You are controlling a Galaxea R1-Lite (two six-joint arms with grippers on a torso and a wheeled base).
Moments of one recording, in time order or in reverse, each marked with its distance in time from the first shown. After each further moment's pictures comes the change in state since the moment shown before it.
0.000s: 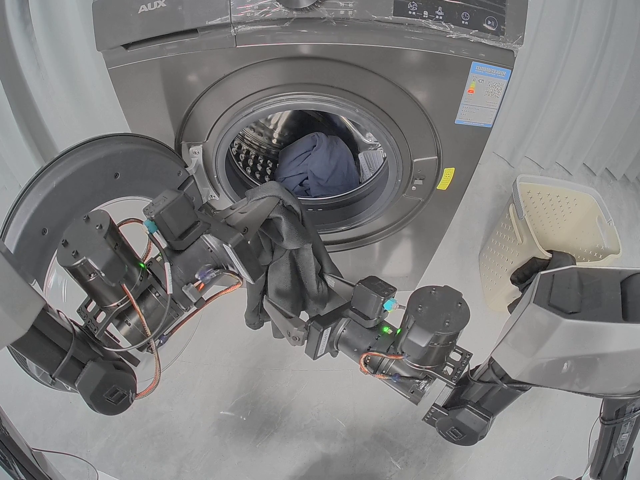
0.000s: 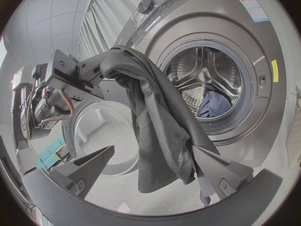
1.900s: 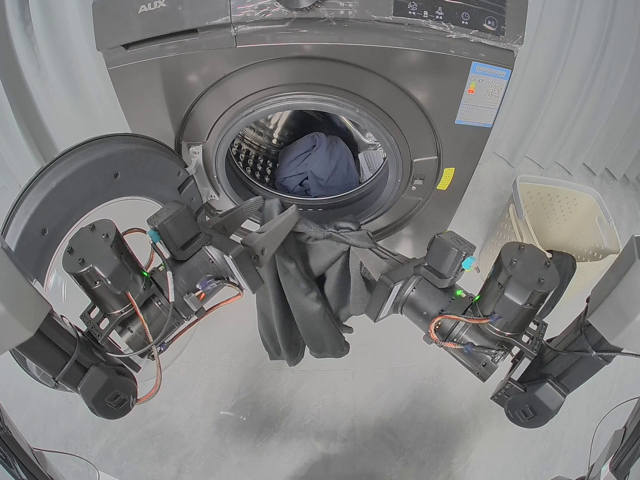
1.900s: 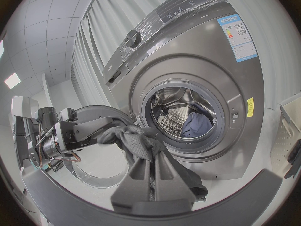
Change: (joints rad) left arm 0.006 0.015 0.030 -0.001 -0.011 -0.032; right arm -0.072 -0.267 0.154 0.040 -0.043 -0.010
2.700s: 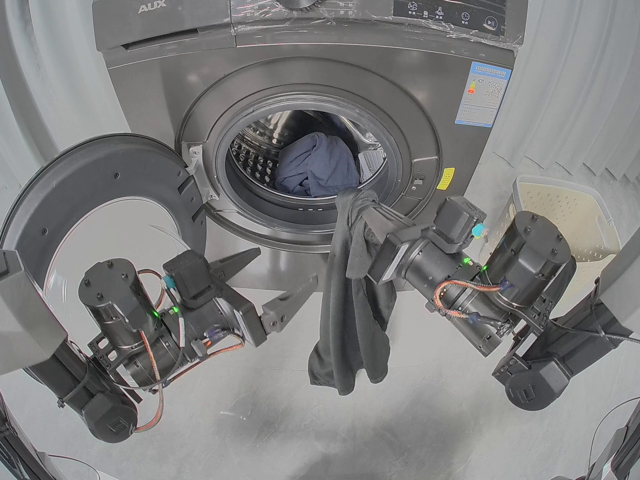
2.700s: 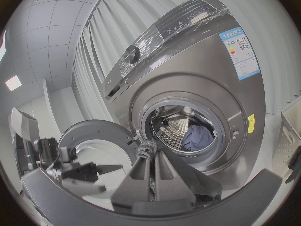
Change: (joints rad) left arm -0.021 0.036 0.145 -0.001 -0.027 0.038; right arm -0.022 -0.024 -0.099 0.012 -0.004 0.000
